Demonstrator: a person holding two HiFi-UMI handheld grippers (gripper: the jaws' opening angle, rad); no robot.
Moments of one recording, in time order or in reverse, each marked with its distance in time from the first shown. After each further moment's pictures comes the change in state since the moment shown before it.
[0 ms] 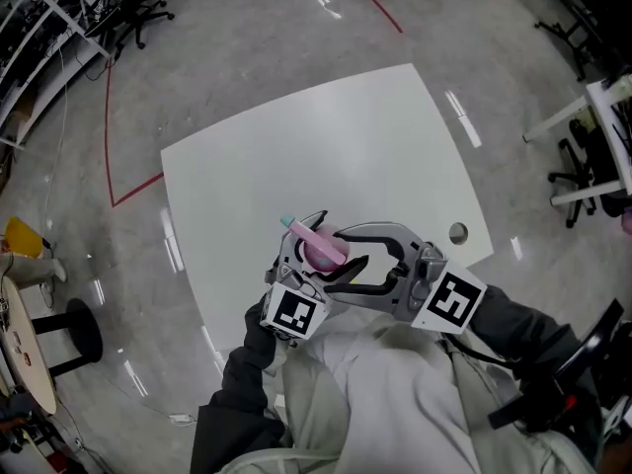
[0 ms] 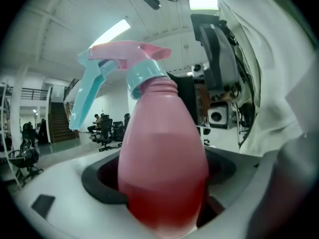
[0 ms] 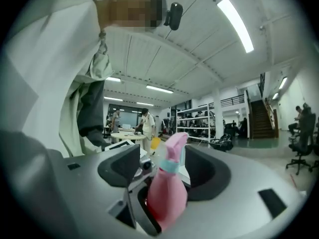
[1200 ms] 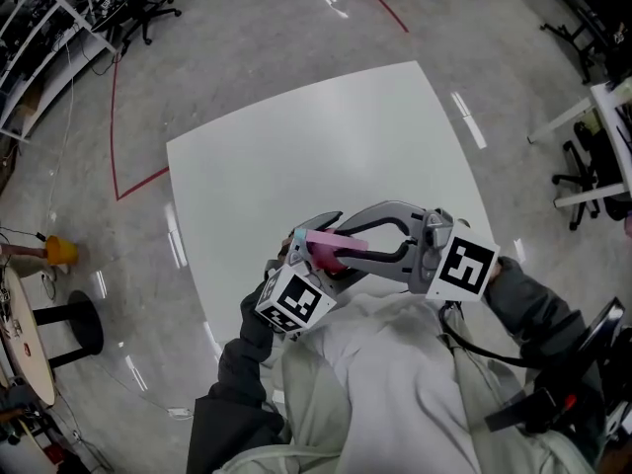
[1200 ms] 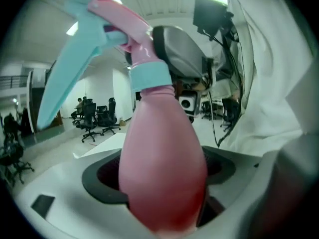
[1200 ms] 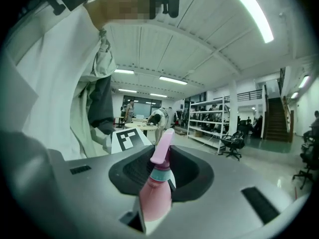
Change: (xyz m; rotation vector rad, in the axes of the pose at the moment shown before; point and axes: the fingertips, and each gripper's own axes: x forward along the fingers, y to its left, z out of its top) left arm 0.005 -0.035 -0.011 -0.031 0.189 -0.201; right arm -0.013 -0.007 0.003 -0.092 0.119 0.166
